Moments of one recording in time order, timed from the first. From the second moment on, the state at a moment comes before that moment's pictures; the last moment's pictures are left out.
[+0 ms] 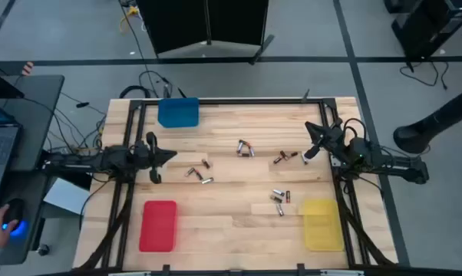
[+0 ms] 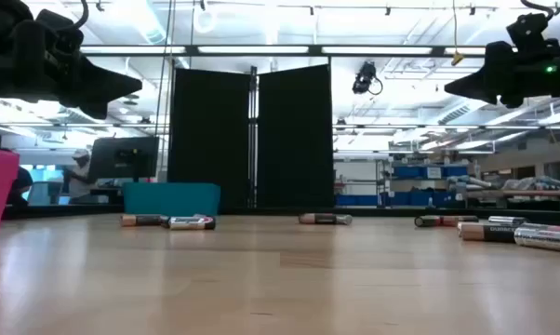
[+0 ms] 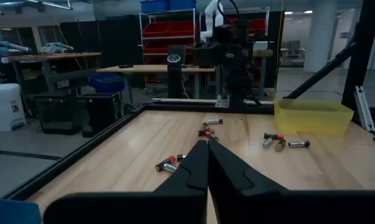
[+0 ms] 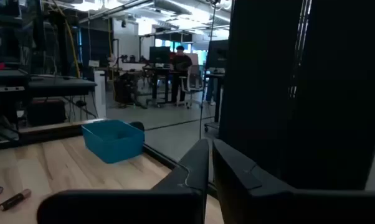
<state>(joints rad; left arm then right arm) -0.05 0.00 0.01 0.06 -0.25 0.02 -0.13 0.01 0.06 0.09 0.63 -0.13</state>
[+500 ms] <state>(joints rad) -0.05 0.00 0.01 0.06 -0.25 0.02 -0.13 0.01 0.06 0.09 0.63 -0.13</state>
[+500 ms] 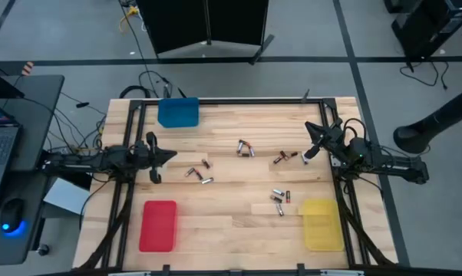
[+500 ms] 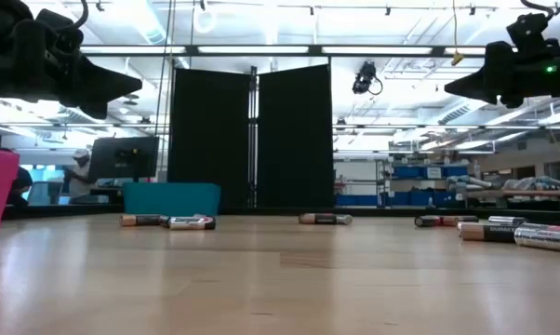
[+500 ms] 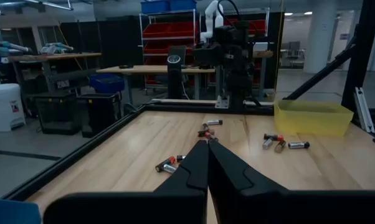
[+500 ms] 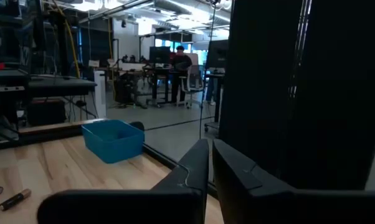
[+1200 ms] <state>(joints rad) -0.05 0.00 0.01 0.04 -0.26 0.02 -0.13 0.01 0.06 0.09 0.63 -0.13</state>
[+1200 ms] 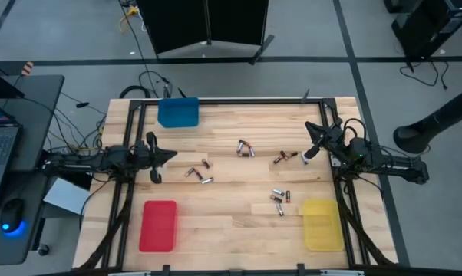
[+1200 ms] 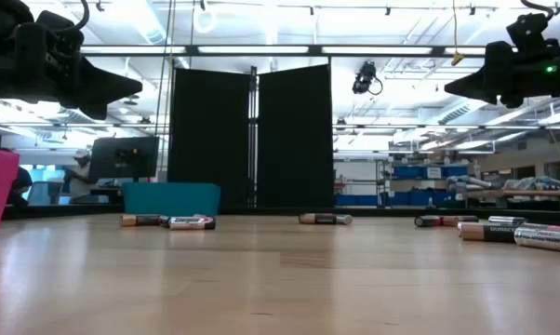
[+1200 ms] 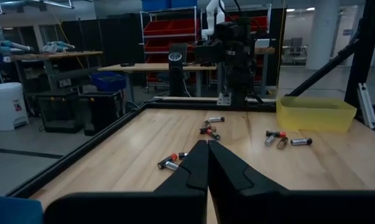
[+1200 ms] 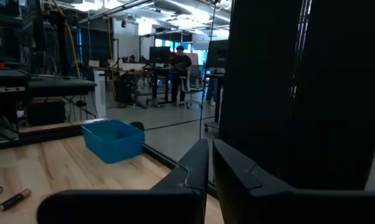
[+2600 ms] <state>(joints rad) -0.05 0.00 0.01 0.08 -0.25 0.02 -0.13 0.01 0.06 0.09 0.63 -0.13</state>
